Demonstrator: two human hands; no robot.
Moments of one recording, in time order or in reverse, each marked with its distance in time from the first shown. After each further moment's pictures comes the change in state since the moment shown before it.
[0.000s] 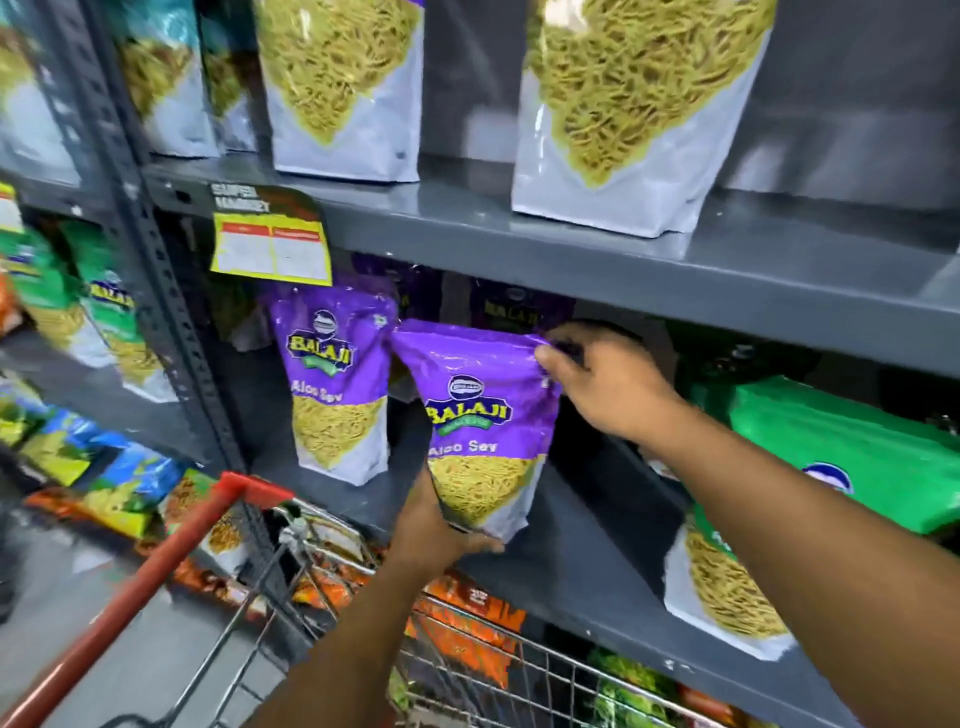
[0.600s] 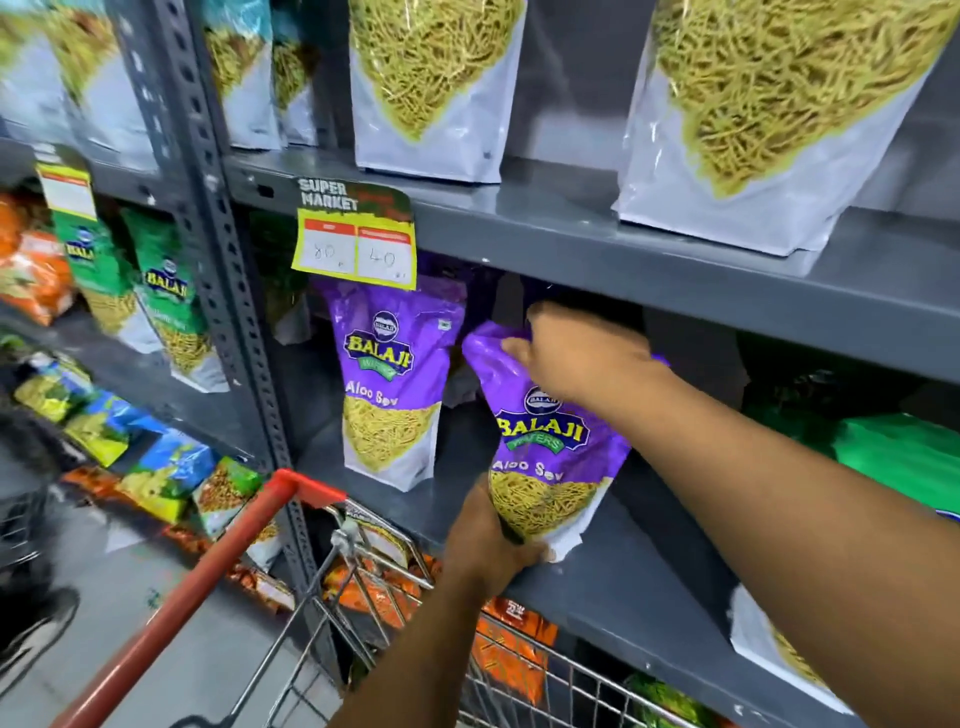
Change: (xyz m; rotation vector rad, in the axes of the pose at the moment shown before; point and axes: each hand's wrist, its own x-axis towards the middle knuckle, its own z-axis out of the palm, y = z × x) left_hand -0.001 0.005 -0.002 0.003 -0.006 -0.006; right_hand 0.057 -0.075 0.040 -0.451 0.044 -0.155
